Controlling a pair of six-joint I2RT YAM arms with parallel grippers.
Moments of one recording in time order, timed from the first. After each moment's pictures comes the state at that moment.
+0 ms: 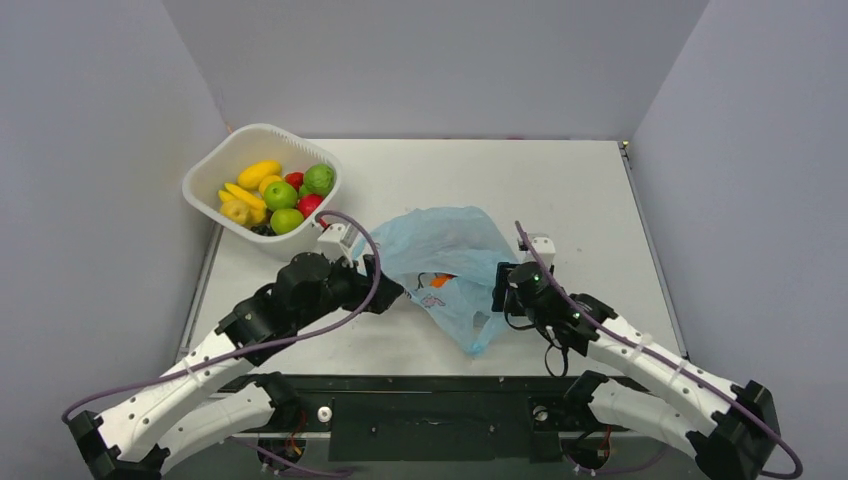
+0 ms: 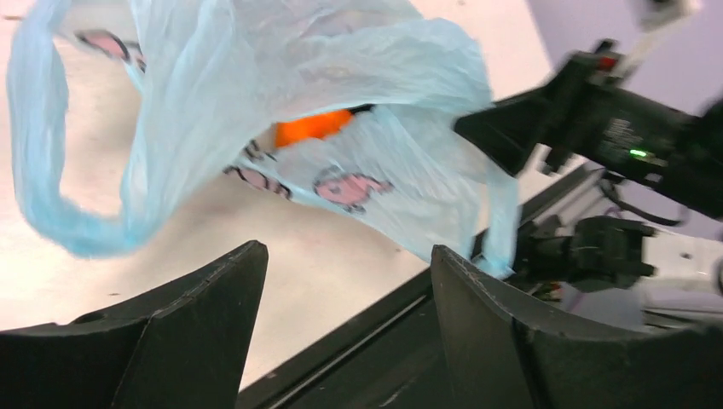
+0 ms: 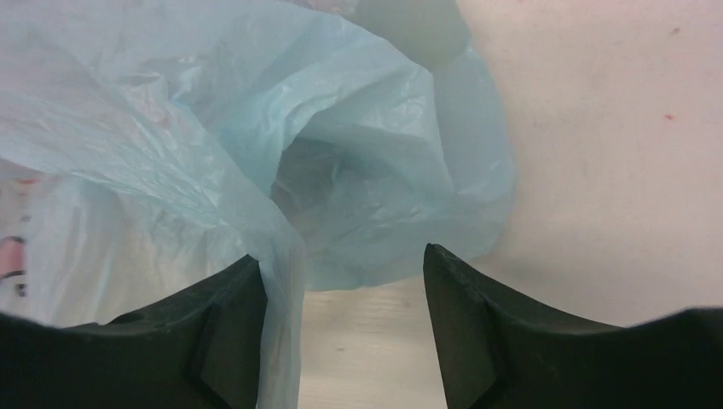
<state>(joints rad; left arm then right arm) -0.85 0.73 0.75 -0.42 -0.07 -0.69 0.77 0.96 0.64 -0.51 0.44 0.56</state>
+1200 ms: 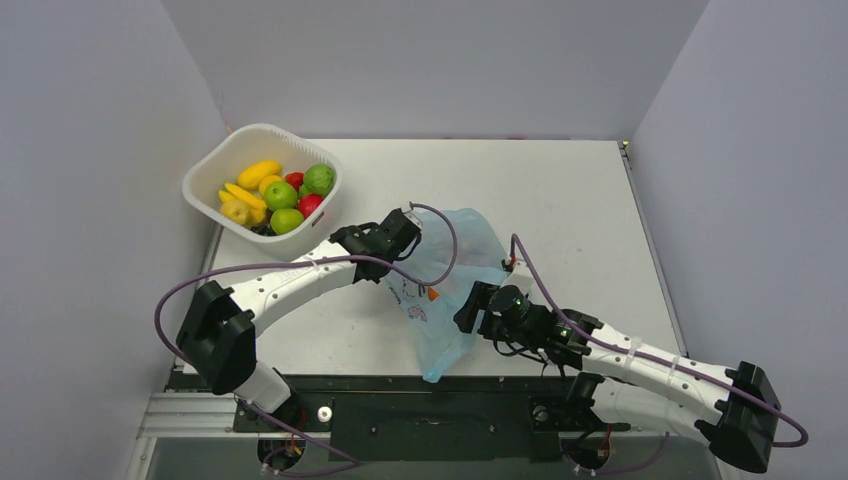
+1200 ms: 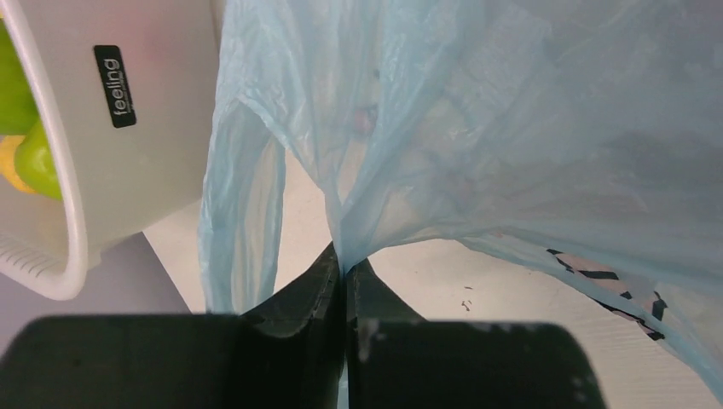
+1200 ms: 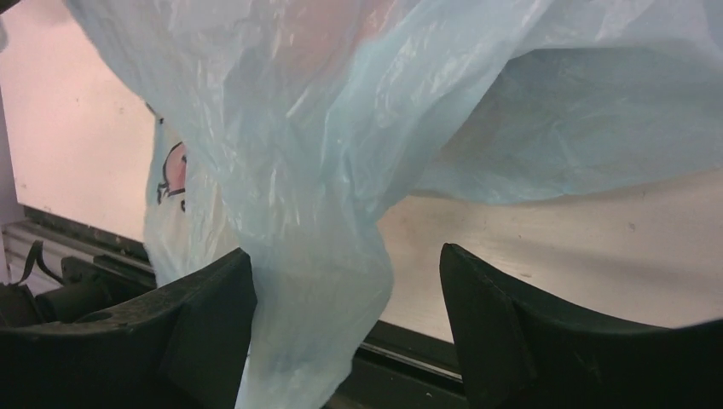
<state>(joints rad) -0.80 1.54 1.18 -0.79 -0.56 0.00 0.99 0.90 0.59 -0.46 0.26 0.99</state>
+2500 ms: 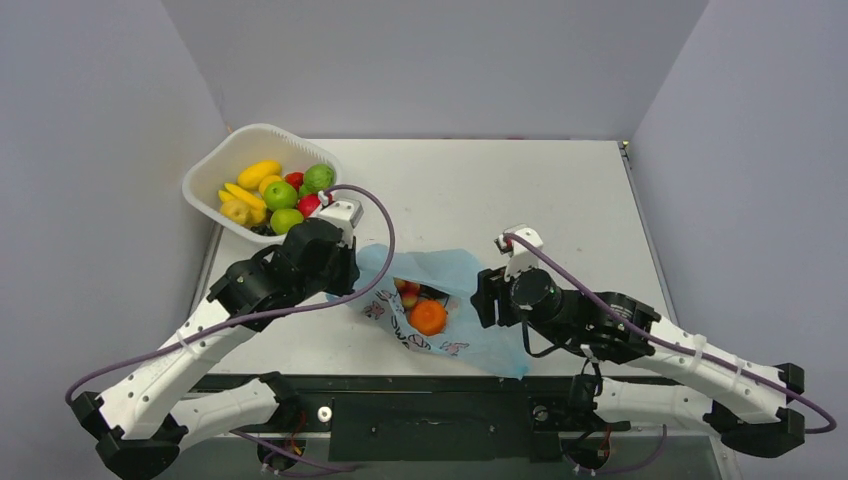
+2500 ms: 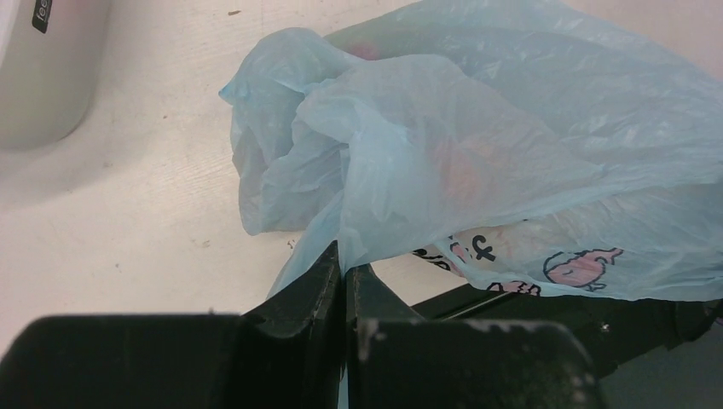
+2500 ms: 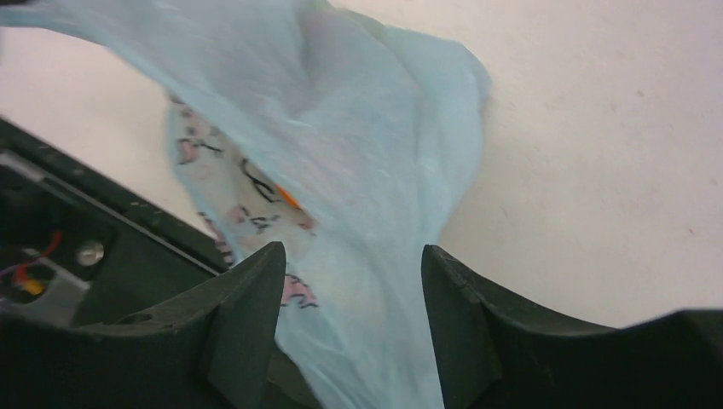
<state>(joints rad) -0.79 1.00 1.19 -0.93 -0.25 -0.40 1.11 0.89 1.04 -0.87 0.47 0.54</state>
